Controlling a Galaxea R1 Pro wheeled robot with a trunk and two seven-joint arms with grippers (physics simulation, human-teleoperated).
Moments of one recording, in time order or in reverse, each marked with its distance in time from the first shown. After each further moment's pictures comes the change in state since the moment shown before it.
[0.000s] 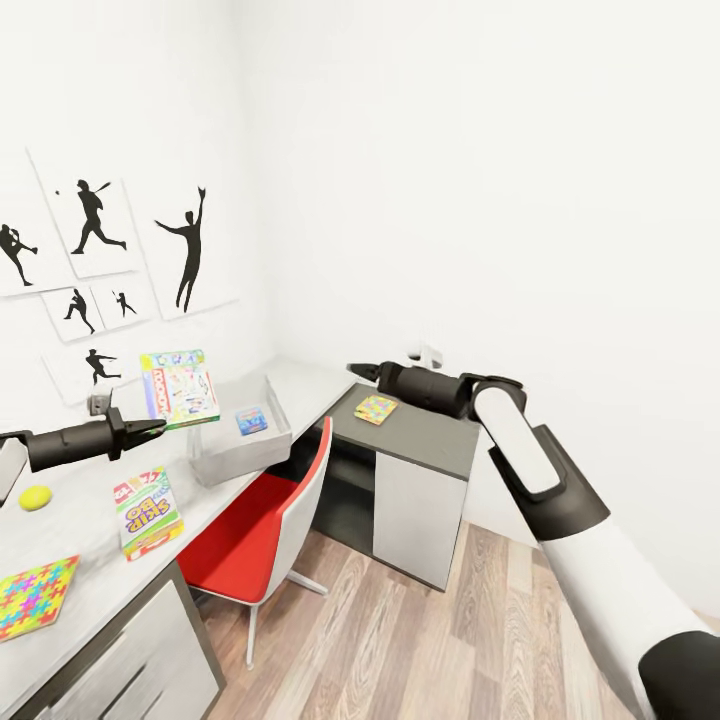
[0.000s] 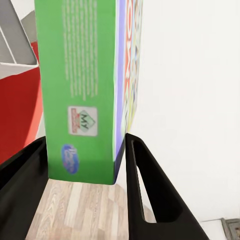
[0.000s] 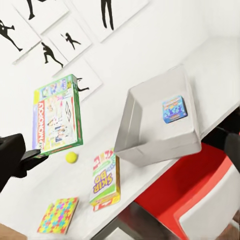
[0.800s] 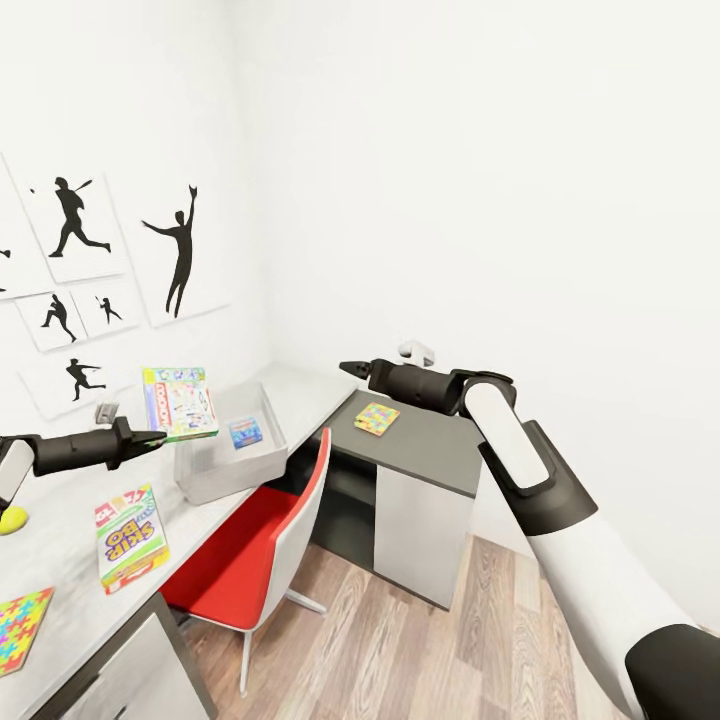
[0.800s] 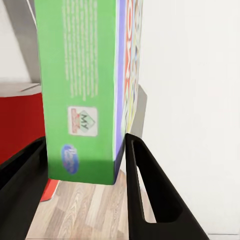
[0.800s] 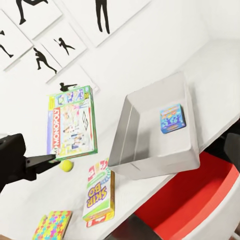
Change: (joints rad) left arm 0.000 -0.011 -0.003 0.010 -0.013 0.009 0.136; right arm -0.016 0.039 -0.001 0.014 0.007 0.018 -0.021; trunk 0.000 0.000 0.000
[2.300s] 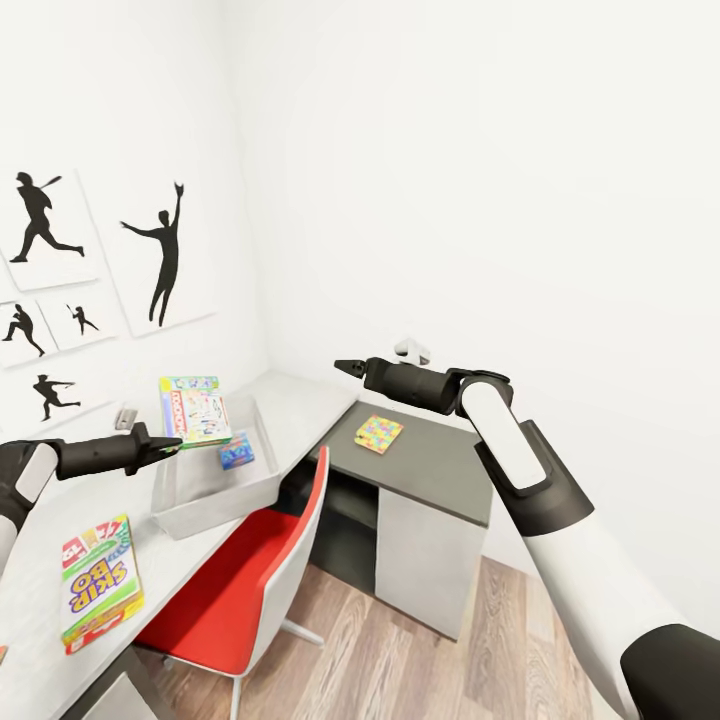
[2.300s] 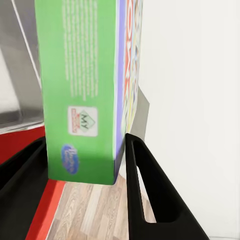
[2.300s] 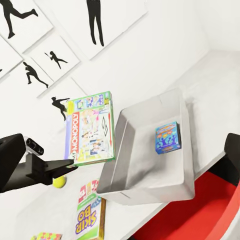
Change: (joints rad) left arm 0.000 -0.050 0.005 0.029 0.001 -0.003 0.043; right arm 0.000 0.016 0.000 -0.010 0.001 0.002 -0.001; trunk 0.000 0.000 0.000
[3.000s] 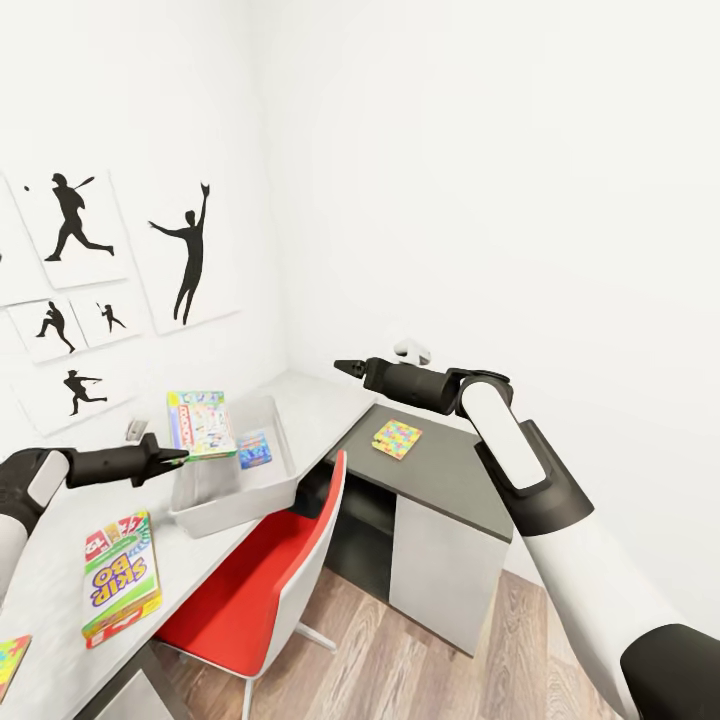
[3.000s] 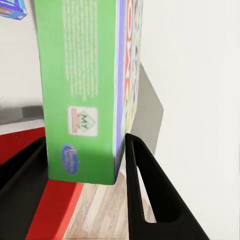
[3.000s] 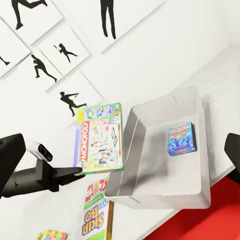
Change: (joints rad) left arm 0.000 -0.020 -0.001 0.055 0.003 0.002 0.056; right arm 0.000 0.000 0.000 0.000 0.000 0.003 0.000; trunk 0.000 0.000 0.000
